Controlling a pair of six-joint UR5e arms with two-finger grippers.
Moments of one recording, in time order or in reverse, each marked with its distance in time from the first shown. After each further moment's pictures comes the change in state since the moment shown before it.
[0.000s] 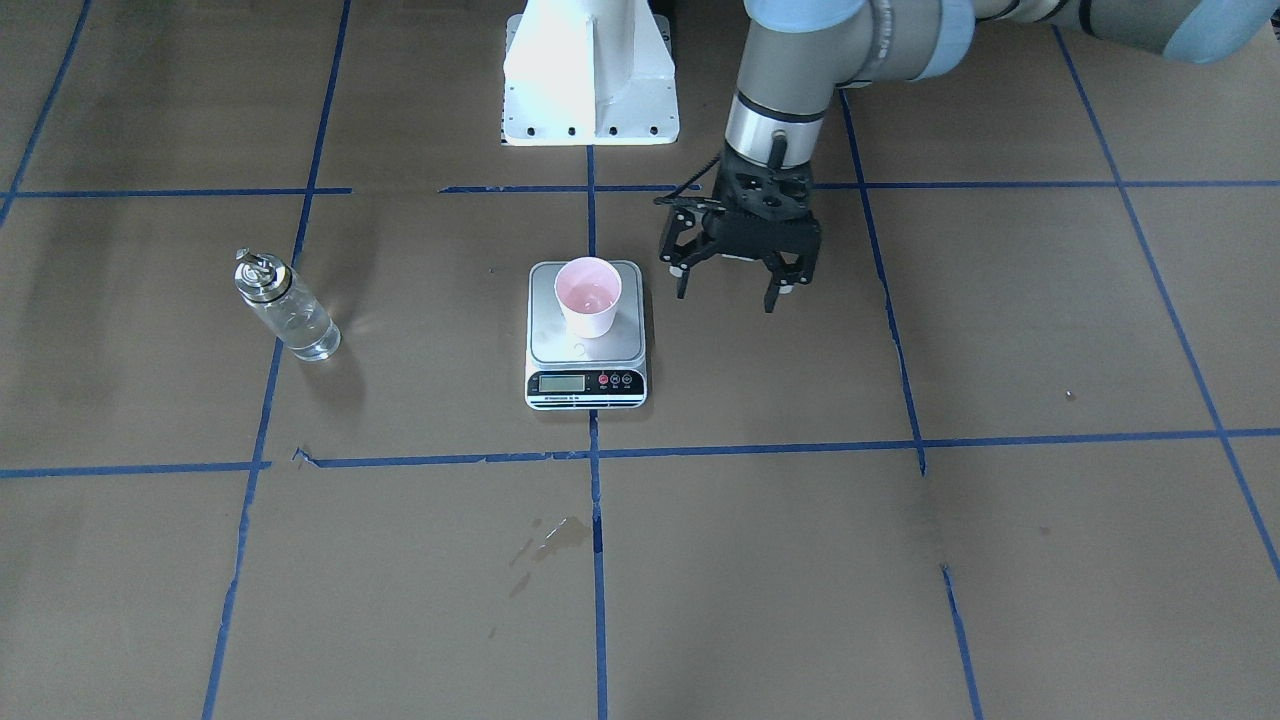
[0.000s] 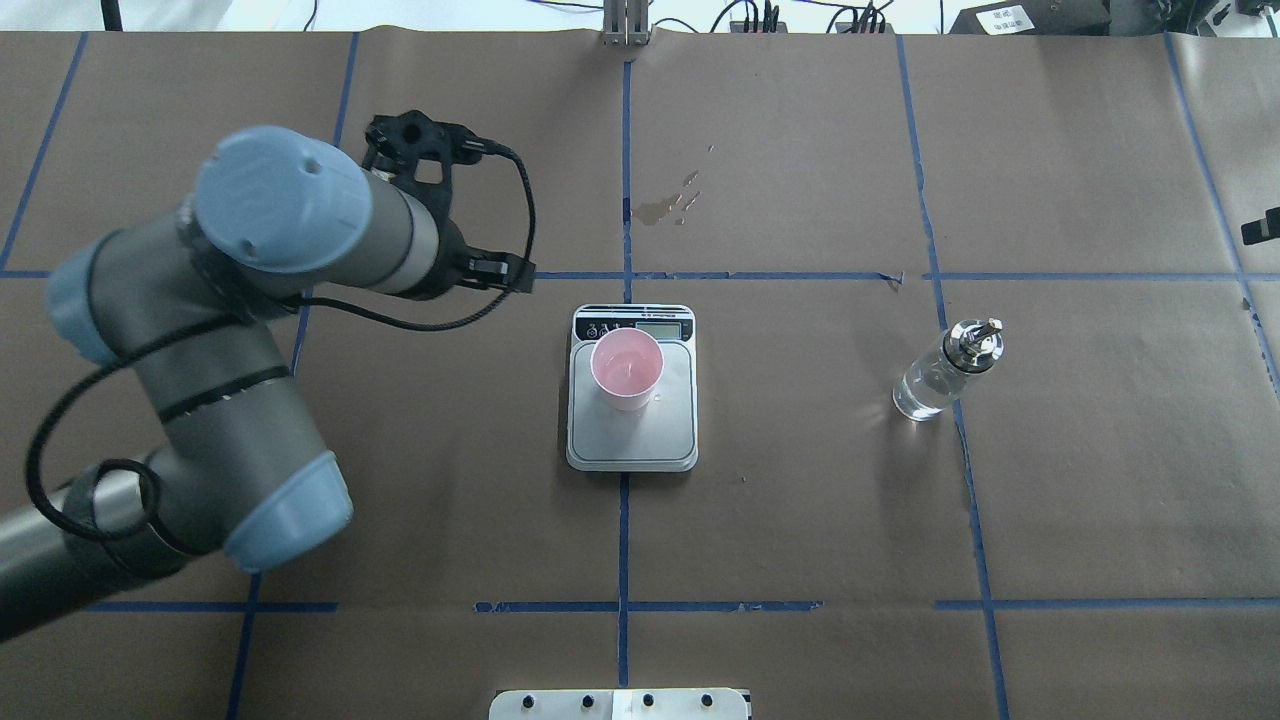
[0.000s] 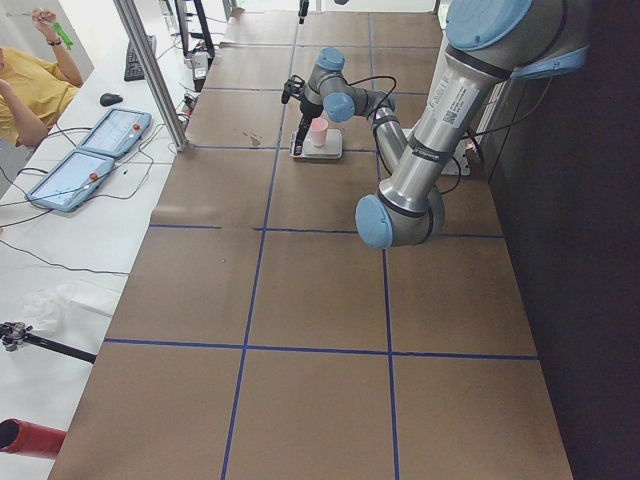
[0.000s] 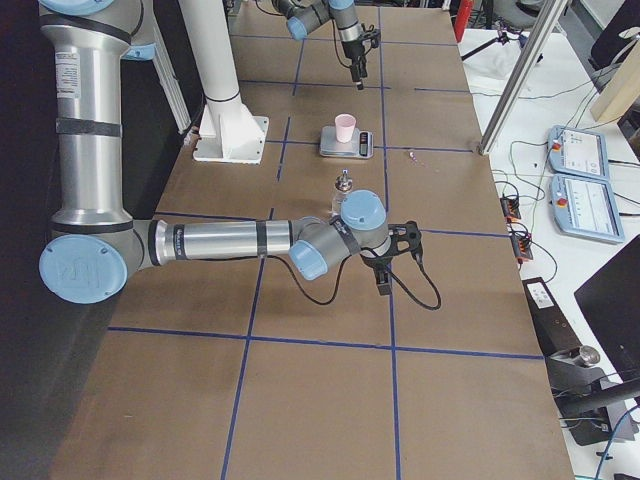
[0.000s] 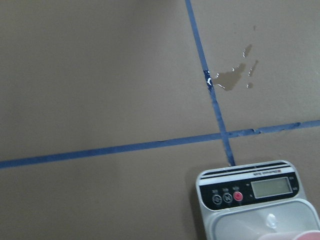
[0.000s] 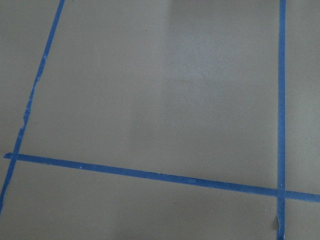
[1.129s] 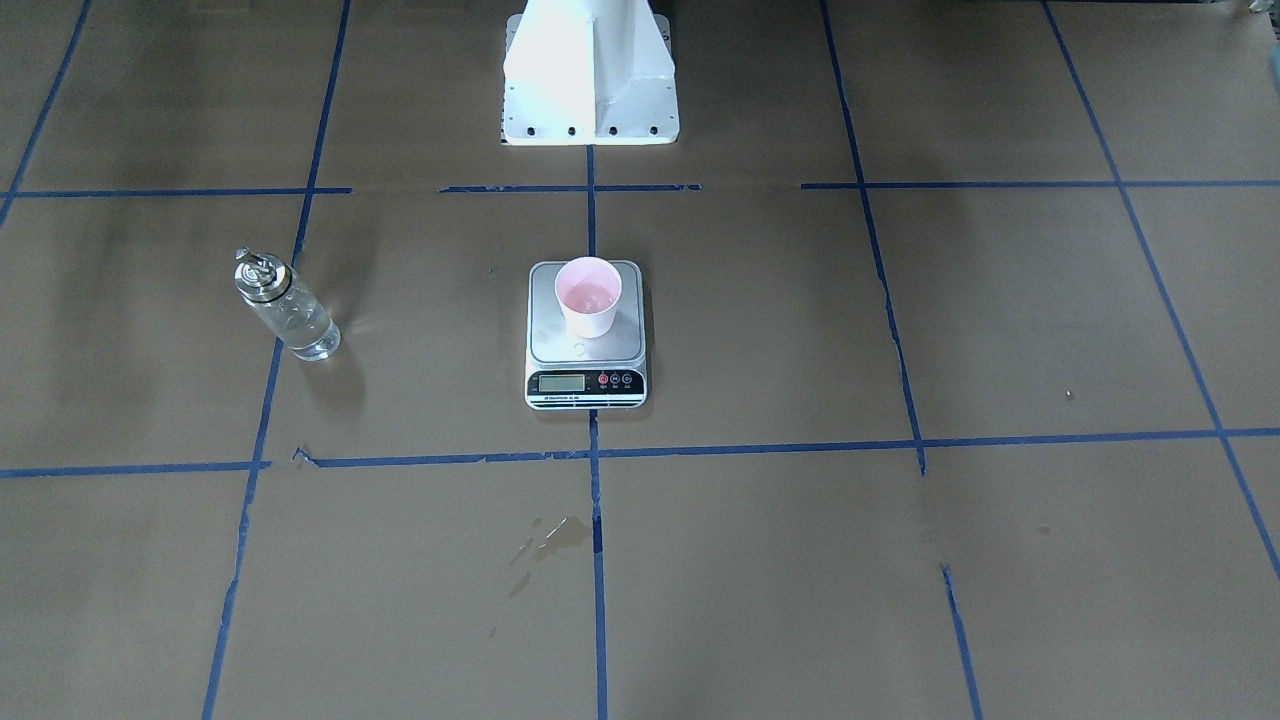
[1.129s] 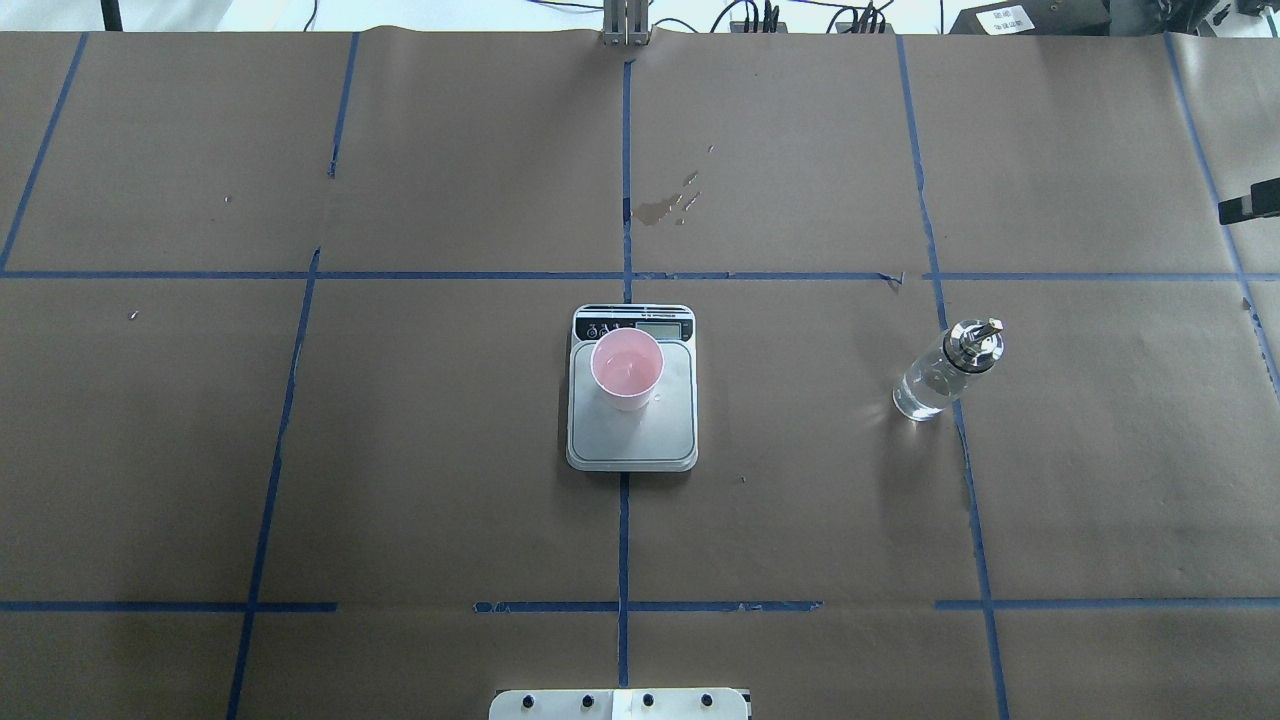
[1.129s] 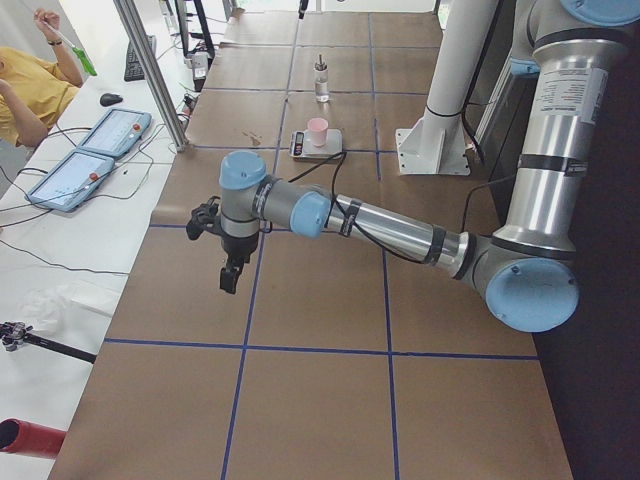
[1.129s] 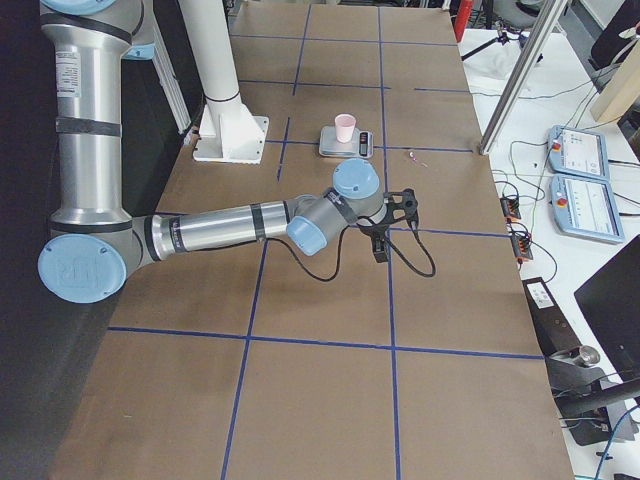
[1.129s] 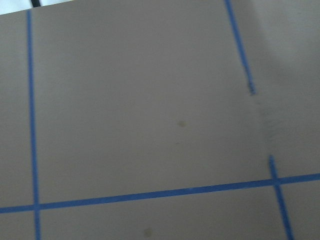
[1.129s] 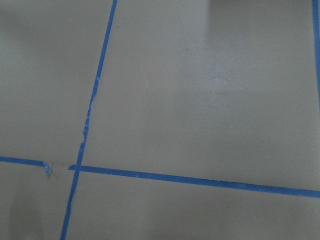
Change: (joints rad) left arm -0.847 0.451 0.220 0.025 -0.436 0.933; right arm -0.026 -0.015 0.148 -0.004 0.045 0.151
